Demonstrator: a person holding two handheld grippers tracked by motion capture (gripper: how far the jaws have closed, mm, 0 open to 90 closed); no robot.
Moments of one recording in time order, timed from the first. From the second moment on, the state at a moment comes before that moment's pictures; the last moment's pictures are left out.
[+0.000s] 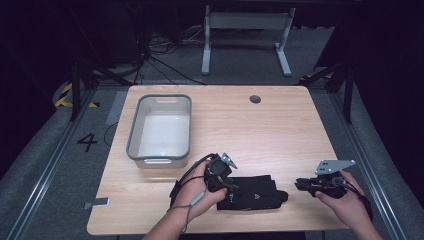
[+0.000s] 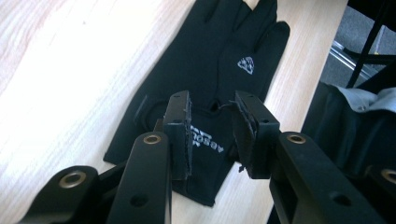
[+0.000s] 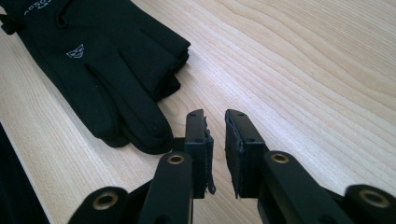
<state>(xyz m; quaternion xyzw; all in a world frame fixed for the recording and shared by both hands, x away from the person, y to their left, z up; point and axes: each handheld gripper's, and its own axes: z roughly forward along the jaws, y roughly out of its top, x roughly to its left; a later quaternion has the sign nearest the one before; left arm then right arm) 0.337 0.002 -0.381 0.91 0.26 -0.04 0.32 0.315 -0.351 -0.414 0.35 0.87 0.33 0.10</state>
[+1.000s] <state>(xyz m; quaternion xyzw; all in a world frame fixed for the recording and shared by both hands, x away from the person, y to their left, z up) 0.354 -0.051 -0.420 0.93 0.20 -0.04 0.30 0.315 -0.359 -0.414 0.36 0.86 0.36 0.08</state>
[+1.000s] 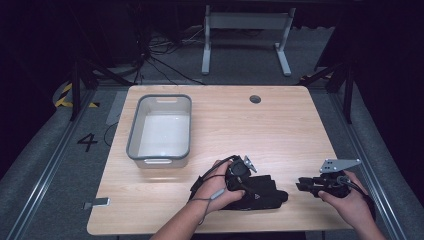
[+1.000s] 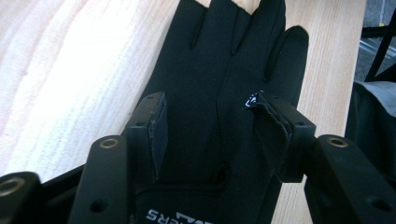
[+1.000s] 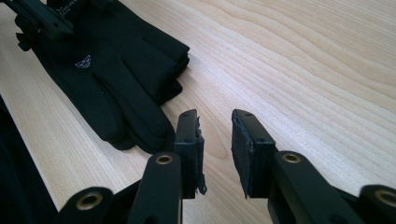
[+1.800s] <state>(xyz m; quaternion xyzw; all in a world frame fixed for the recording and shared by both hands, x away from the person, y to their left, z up) 0.352 -0.063 -0.443 0.94 0.17 -0.03 0.28 0.314 -0.354 -0.415 0.36 0.86 0.36 0.06</state>
